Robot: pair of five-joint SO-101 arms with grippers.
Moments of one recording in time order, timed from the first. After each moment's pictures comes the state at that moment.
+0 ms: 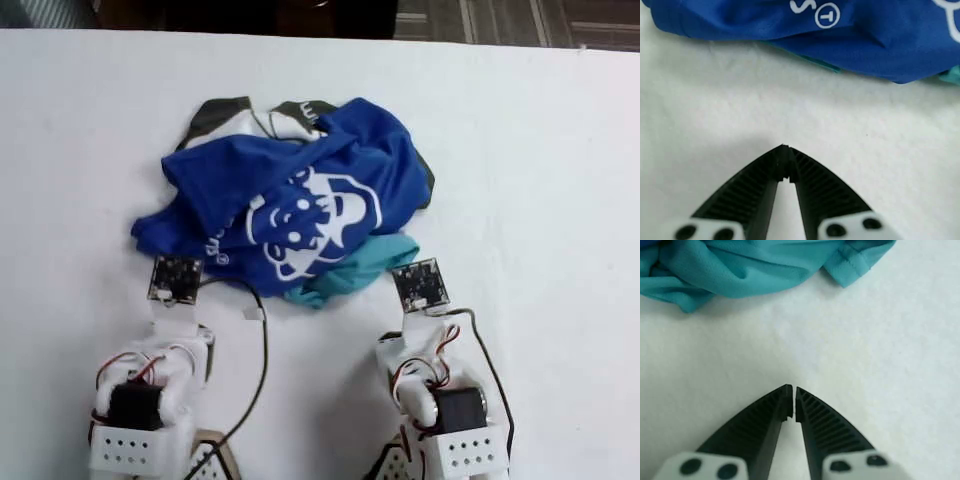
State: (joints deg) left arm -3.3 -103.0 96.0 73.2 0.1; right arm -12.7 -100.1 96.5 70.7 6.2
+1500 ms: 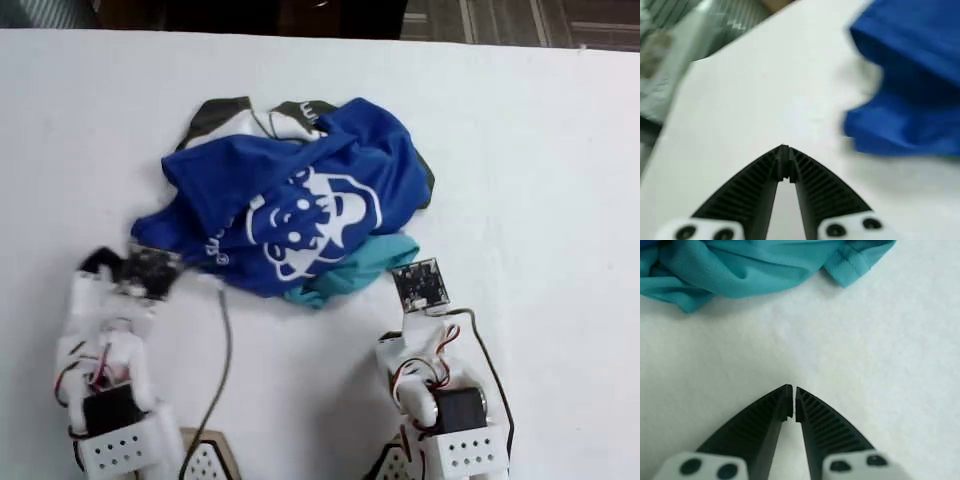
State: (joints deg) left arm -30.2 -103.0 95.9 38.6 -34.9; right arm -12.7 -100.1 96.5 70.7 6.2
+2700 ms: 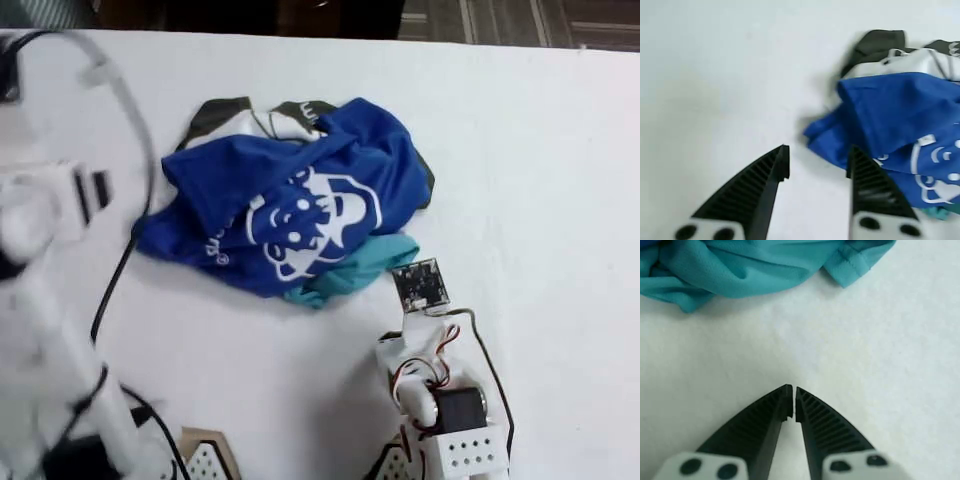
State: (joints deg) left arm -20.7 -22.9 -15.5 99.2 -0.6; right arm -12.7 -100.1 96.5 70.7 6.2
